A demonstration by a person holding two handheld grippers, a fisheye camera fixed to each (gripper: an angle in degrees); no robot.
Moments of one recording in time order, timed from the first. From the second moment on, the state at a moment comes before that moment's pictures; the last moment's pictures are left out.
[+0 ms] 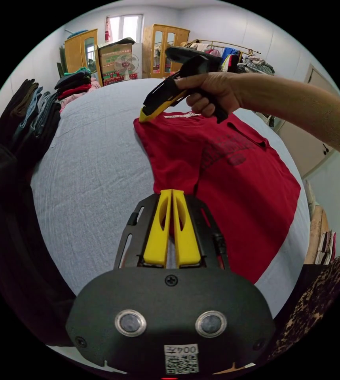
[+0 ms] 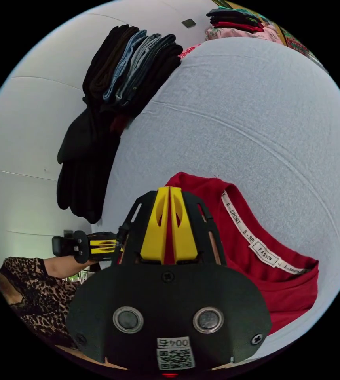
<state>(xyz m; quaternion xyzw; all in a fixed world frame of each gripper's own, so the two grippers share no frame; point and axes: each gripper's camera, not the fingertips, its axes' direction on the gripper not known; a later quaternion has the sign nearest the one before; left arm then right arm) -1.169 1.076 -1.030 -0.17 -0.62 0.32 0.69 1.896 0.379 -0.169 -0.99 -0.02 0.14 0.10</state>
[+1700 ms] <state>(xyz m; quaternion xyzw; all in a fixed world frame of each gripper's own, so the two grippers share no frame) -1.237 1.040 -1.031 -0.16 -0.63 0.33 0.68 1.875 0.030 -0.068 -0.97 0.17 -0.09 0.18</state>
